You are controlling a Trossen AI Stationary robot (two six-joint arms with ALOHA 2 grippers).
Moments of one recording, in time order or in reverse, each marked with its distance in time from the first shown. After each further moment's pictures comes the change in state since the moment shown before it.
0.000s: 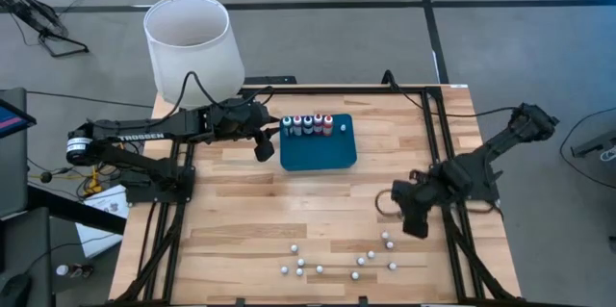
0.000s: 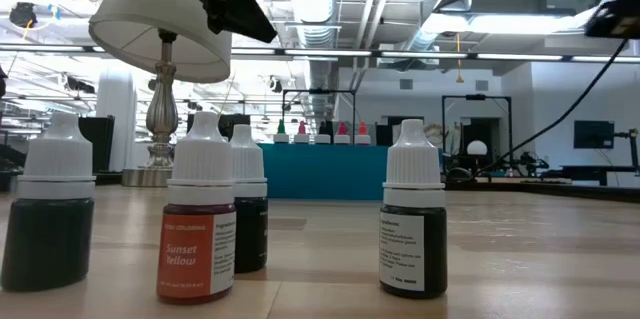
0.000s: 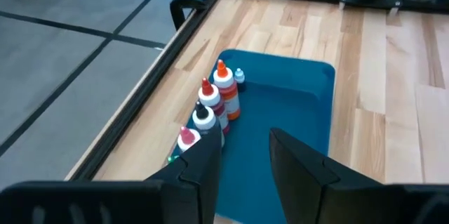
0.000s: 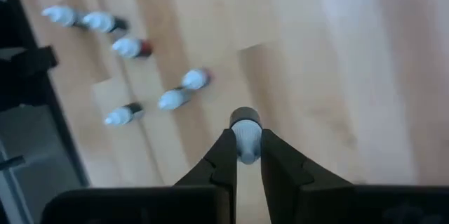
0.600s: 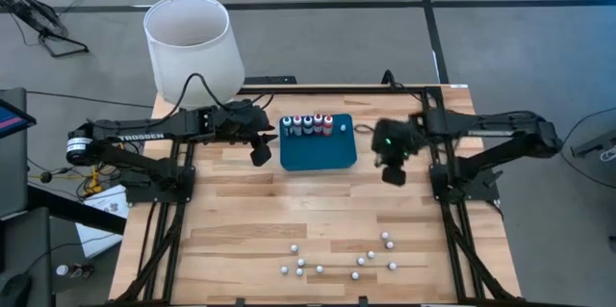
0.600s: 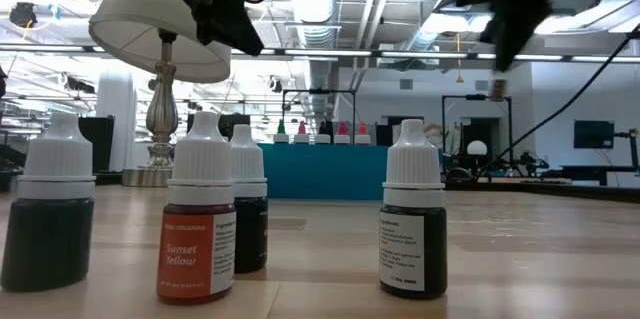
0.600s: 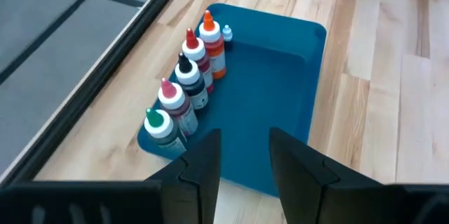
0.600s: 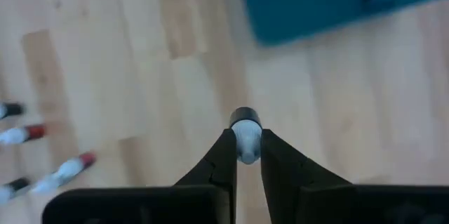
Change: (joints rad) left arm 0.000 0.000 0.000 -0.131 0.050 -0.096; right arm -0.631 0.056 0.153 -0.055 -0.001 -0.714
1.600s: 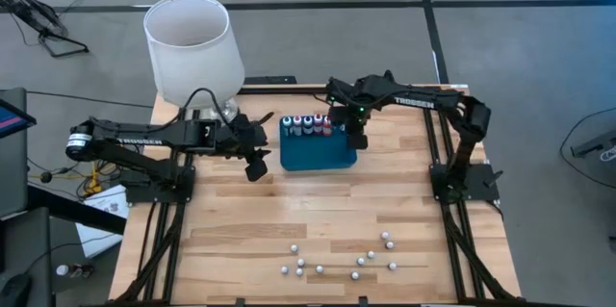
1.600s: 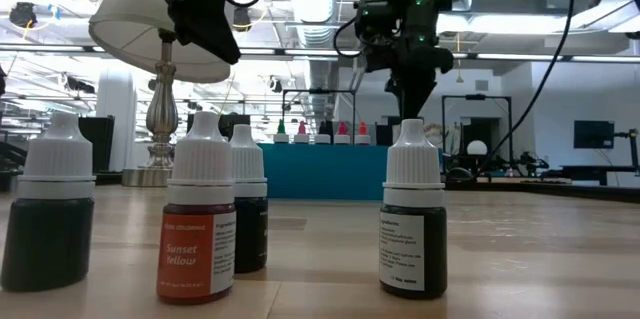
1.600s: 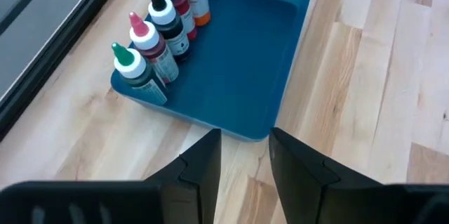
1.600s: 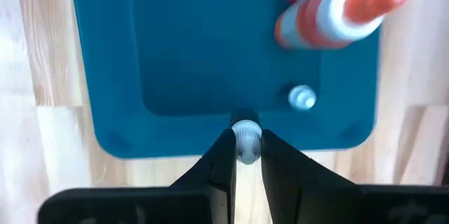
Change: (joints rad) left arm -0.146 0.000 0.000 -0.168 -0.092 -0.144; right arm -0.343 0.599 0.403 0.031 -0.051 -0.578
